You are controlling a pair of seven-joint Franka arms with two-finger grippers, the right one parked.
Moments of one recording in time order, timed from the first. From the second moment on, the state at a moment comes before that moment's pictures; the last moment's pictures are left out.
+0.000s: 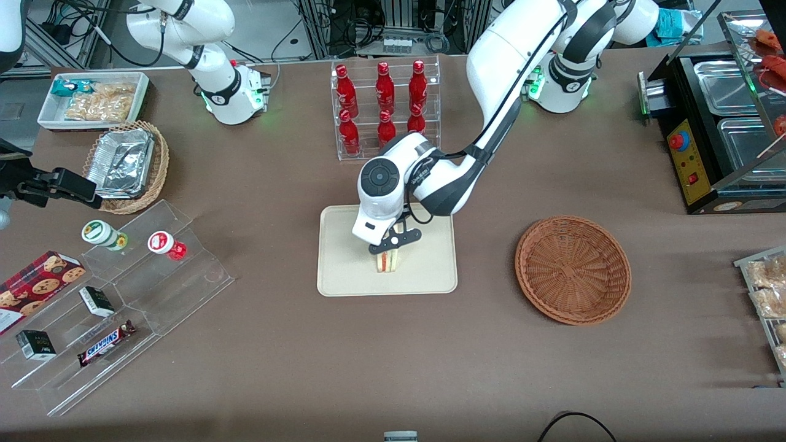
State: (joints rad) arm -0.73 0.80 -0.13 -1.29 -0.03 2.03 -1.14
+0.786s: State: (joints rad) arm -0.69 0.57 -0.05 -1.29 0.06 1.68 -1.14
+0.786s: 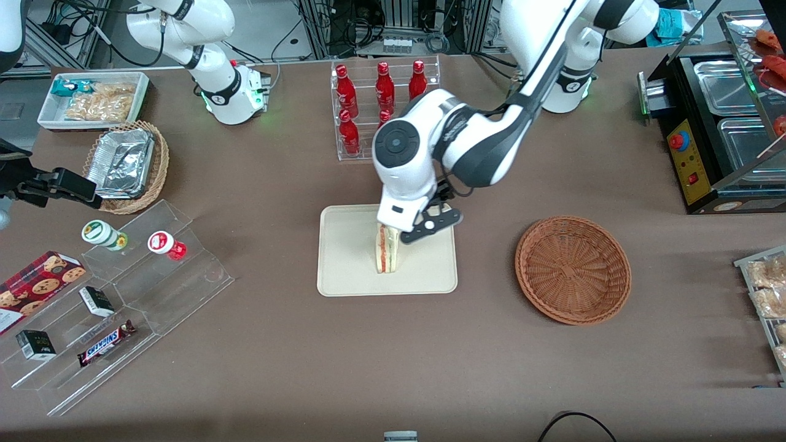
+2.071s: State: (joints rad) arm -0.06 -0.01 -0.09 -1.75 0.01 1.45 -0.15
